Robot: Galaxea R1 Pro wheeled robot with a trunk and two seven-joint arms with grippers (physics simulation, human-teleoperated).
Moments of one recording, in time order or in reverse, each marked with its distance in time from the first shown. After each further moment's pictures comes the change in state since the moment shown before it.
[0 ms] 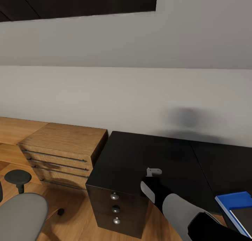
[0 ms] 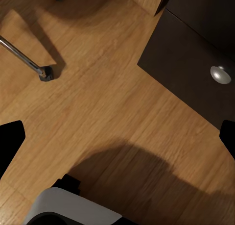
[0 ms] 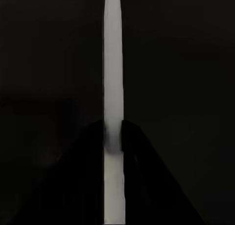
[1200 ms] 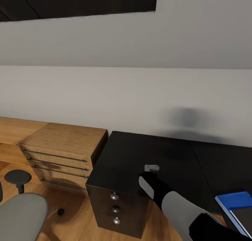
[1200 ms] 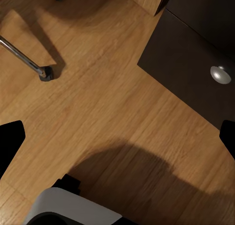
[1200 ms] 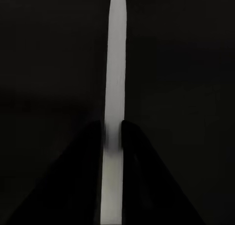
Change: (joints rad) left arm 0.000 0.000 0.000 0.000 0.000 0.000 0.000; right arm 0.000 0.000 -0.027 -0.100 -0.005 0.086 -0.008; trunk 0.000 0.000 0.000
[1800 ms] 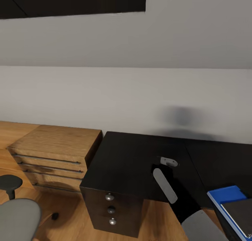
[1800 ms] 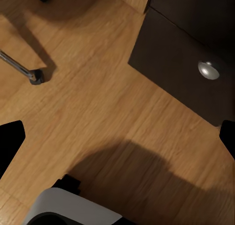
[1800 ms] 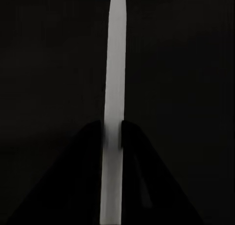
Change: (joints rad) left arm 0.000 0.000 0.001 0.000 0.000 0.000 0.000; right arm 0.231 -0.142 -0.172 -0.756 -0.149 0.236 -0.386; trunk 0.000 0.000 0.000
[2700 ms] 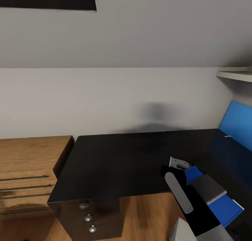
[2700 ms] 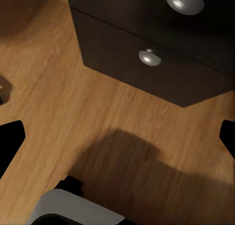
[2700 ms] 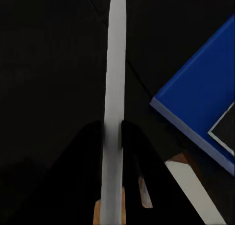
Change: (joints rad) left arm 0.000 0.007 0.000 0.000 0.000 0.000 0.000; right arm 0.101 -0.079 -0.057 -0.220 -0.006 0.068 -0.023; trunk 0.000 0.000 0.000
